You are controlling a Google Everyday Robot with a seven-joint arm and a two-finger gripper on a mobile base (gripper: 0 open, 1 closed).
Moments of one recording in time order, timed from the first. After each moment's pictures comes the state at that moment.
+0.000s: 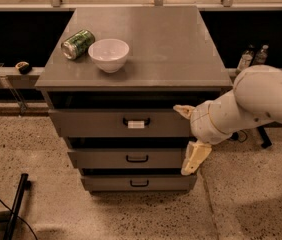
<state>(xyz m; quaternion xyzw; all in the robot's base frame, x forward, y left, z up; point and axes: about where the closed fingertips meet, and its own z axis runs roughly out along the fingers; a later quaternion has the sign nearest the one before) 0.498 -0.115 0.758 -0.71 0.64 0.06 0.28</state>
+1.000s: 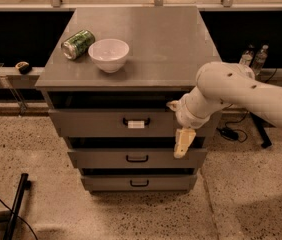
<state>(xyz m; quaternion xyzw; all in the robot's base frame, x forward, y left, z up) 0.585 -0.111 0.692 -0.73 0.65 0.02 0.21</state>
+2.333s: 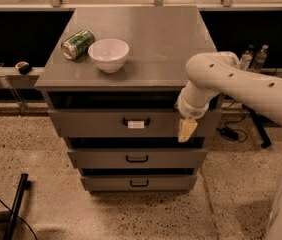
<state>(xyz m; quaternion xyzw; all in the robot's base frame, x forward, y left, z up) 0.628 -0.147 0.666 -0.73 0.67 -0.01 0.12</state>
